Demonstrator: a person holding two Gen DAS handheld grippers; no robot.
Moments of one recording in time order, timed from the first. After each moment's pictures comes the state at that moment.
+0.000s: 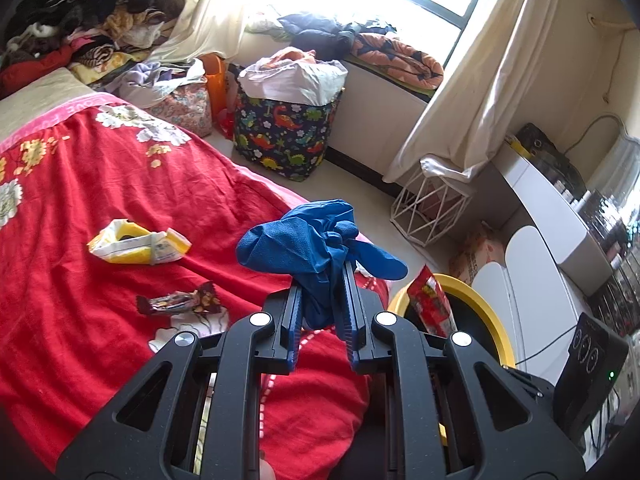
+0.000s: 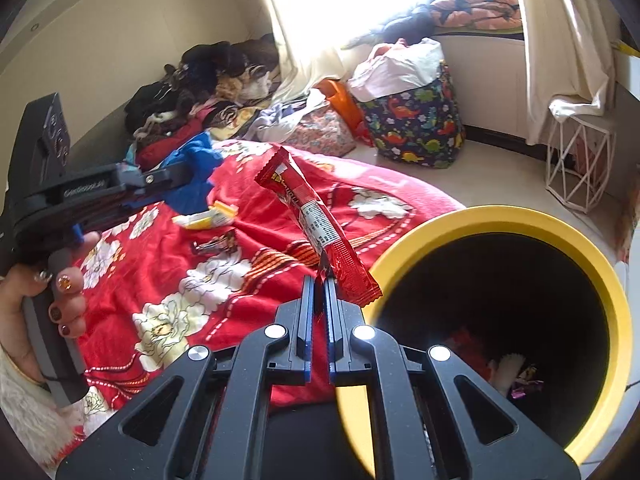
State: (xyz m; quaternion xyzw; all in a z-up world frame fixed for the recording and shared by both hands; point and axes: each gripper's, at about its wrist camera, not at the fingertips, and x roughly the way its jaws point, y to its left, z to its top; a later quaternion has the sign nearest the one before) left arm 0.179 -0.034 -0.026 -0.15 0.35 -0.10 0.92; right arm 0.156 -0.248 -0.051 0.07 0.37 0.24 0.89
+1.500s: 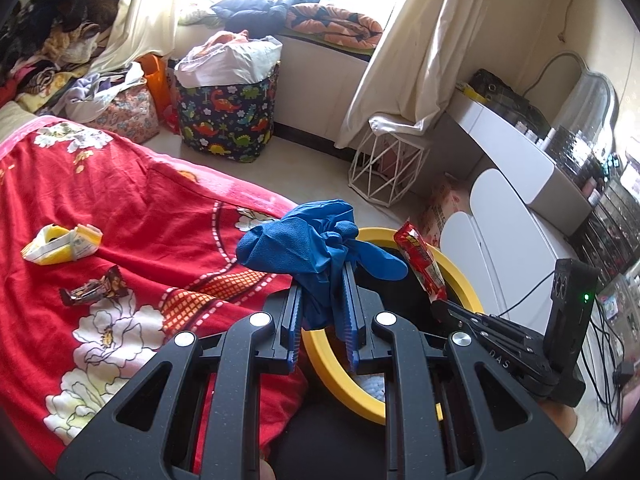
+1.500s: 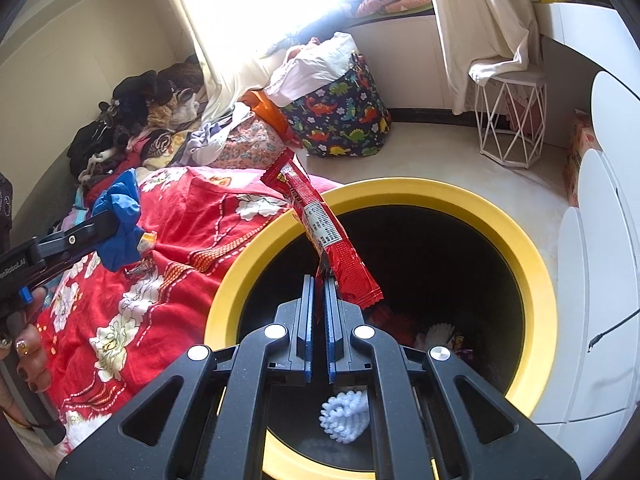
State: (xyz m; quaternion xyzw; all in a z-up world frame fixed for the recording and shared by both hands) left arm 0.167 -0.123 -0.033 -0.09 0.37 -0.19 0.90; right arm 0.156 -0.344 -0.071 0.13 0.39 0.13 0.90
